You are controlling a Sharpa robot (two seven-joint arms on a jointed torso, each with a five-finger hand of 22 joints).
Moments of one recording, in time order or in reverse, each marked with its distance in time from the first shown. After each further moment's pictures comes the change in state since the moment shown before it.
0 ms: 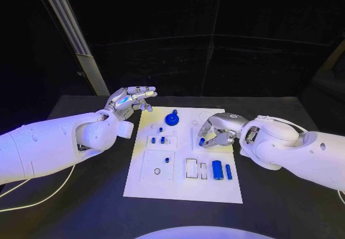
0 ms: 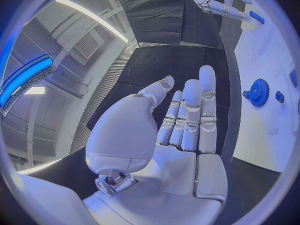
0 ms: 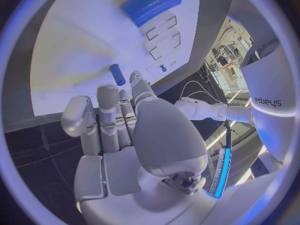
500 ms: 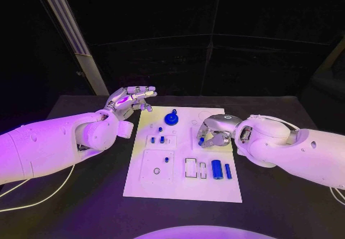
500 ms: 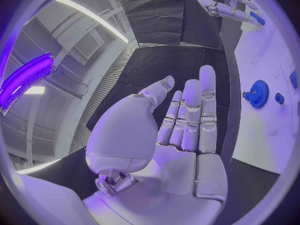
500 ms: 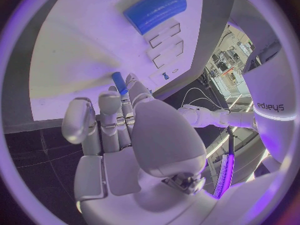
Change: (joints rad) left arm 0.000 0.001 0.000 0.000 0.000 0.005 -0.002; left_hand 0.004 0.004 -0.003 -0.003 0.000 0.000 0.000 0.000 0.000 -0.004 0.004 0.000 0.000 0.000 0.000 0.000 -0.001 0.000 0.004 0.004 0.000 0.000; right arm 0.000 0.039 0.000 -0.031 -0.034 0.063 -0.021; right_hand 0.042 0.032 0.053 -0.010 0.009 0.021 -0.001 0.000 0.000 0.043 -0.006 0.006 -0.002 0.011 -0.004 0.077 0.067 0.000 0.036 0.000 0.050 0.064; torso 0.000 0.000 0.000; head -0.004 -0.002
